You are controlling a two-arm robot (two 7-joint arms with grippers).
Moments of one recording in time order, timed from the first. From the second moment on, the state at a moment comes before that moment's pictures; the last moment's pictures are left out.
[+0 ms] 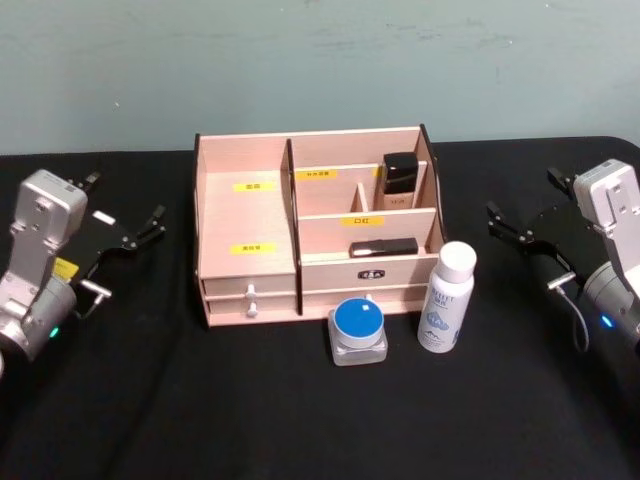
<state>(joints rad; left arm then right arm) -0.20 0.60 0.45 -1.41 -0.25 -0.12 0.03 0.20 0.60 -0.45 -1.41 0.25 -0.12 -0.03</state>
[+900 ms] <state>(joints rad) -0.20 0.60 0.45 -1.41 -0.25 -0.12 0.03 0.10 0.65 -0.36 -1.61 0.30 -0.12 0.01</state>
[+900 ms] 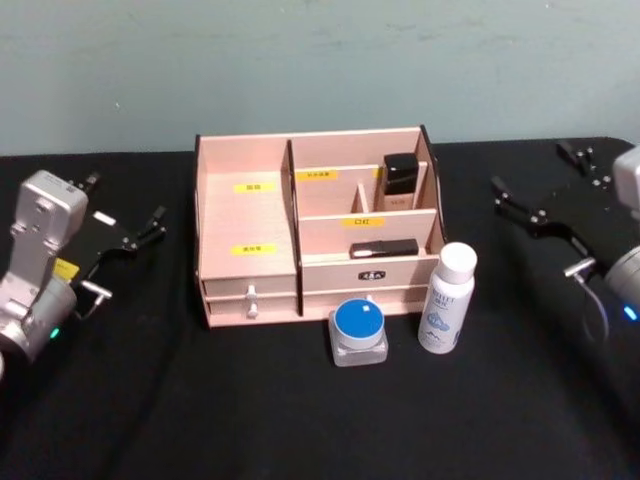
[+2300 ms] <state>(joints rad) -0.20 0.60 0.45 -1.41 -0.25 -0.12 0.03 -0.27 0.74 -0.24 -1.92 0.46 0.02 0.18</state>
